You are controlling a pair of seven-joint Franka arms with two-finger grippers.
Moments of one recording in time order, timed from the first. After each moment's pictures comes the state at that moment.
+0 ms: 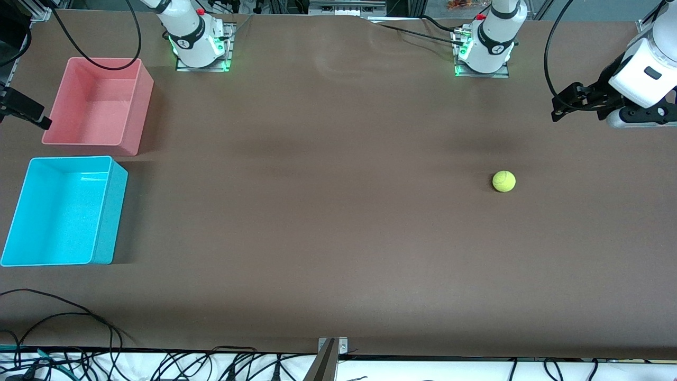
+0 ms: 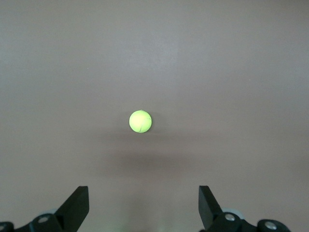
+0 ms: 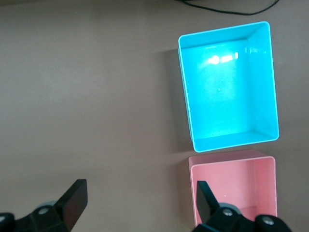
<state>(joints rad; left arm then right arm) 0.02 -0.08 -0.10 -1.69 -0.01 1.54 -0.13 0.06 0.02 -0.17 -1.51 0.00 1.55 0.03</state>
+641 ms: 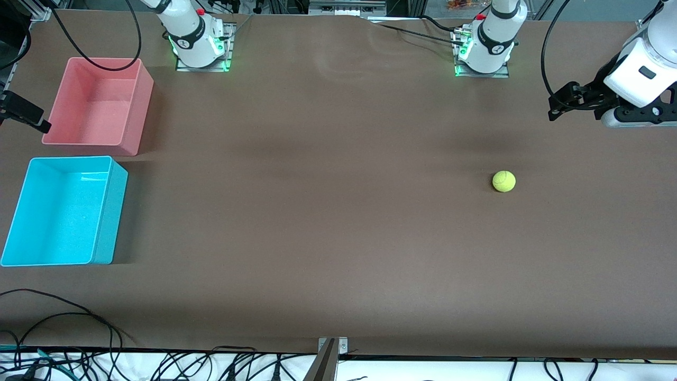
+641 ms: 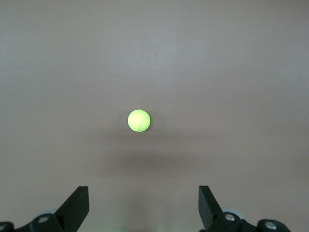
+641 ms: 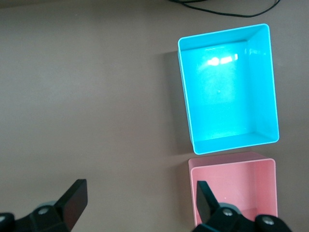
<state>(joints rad) 0.02 -0.08 -0.11 -1.68 -0.01 1.54 -0.13 0.06 0.03 -0.17 -1.51 0.00 1.56 0.03</state>
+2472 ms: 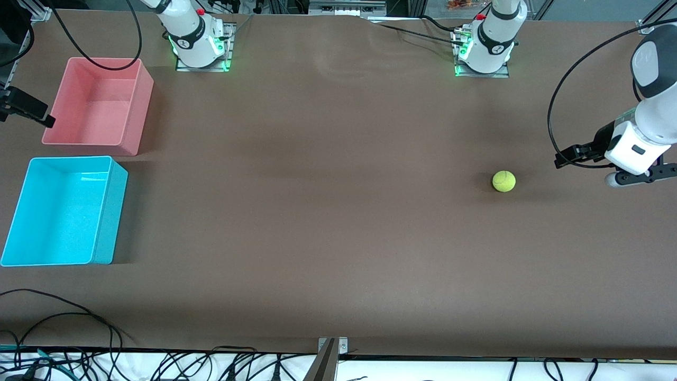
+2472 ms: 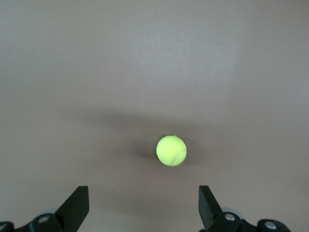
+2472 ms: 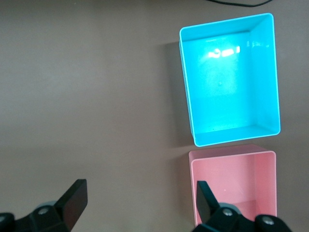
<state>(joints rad) 0.13 0.05 -0.05 -1.90 0.02 1.87 -0.13 0.07 0.02 -0.16 -1.51 0.00 1.53 0.03</state>
